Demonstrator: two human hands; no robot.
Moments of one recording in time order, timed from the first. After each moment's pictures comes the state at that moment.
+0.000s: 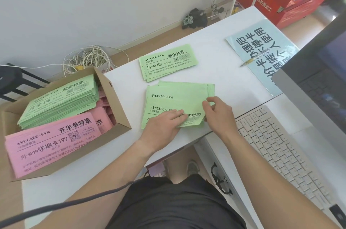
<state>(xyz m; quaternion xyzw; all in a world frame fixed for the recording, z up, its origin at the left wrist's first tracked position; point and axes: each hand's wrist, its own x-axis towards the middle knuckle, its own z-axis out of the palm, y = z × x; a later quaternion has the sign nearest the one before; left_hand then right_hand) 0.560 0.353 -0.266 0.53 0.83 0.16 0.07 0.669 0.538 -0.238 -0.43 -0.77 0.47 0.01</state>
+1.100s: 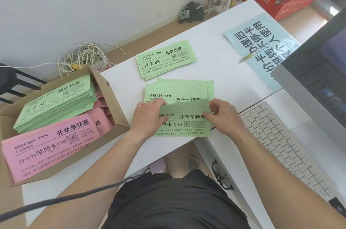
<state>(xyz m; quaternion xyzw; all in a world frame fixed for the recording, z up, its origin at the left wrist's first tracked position) 0.521 0.354 -0.248 0.39 0.90 0.13 0.14 0.685 0.555 -0.235 -0.37 -0.80 0.47 -0.05</state>
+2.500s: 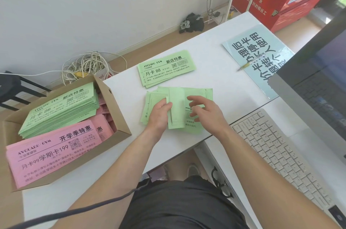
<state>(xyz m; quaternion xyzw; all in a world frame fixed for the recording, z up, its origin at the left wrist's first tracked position) 0.544 0.400 -0.218 0.02 0.72 0.58 0.38 0.651 0.533 -0.215 -0.35 -0.69 0.63 0.01</state>
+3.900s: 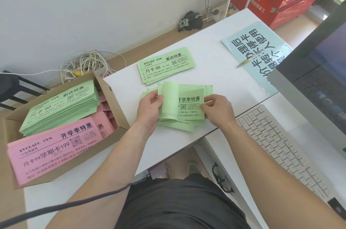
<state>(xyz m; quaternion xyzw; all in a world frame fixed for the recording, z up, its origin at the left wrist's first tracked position) 0.525 0.386 -0.218 0.00 0.69 0.65 0.33 0.654 0.553 -0.238 -0.46 -0.72 0.52 0.01</state>
